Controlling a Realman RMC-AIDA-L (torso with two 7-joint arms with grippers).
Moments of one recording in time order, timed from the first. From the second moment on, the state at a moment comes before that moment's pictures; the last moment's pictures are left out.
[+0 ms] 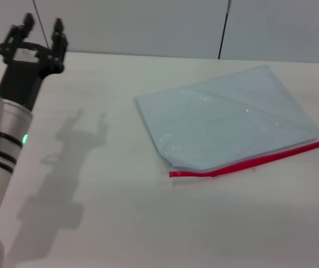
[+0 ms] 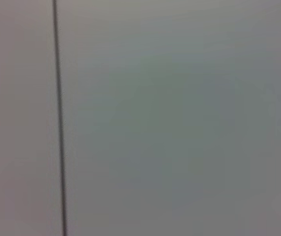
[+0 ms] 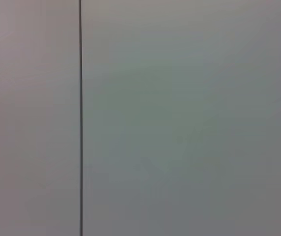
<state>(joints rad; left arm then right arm) -0.39 -2.03 2.26 0.52 2.25 -1.19 -2.99 0.53 2.03 0.50 0.12 -1.93 -1.37 0.24</state>
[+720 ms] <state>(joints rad) -0.43 -1.87 2.28 0.95 2.36 -0.44 -2.91 0.52 2.03 0.50 0.11 -1.93 -1.37 0.24</state>
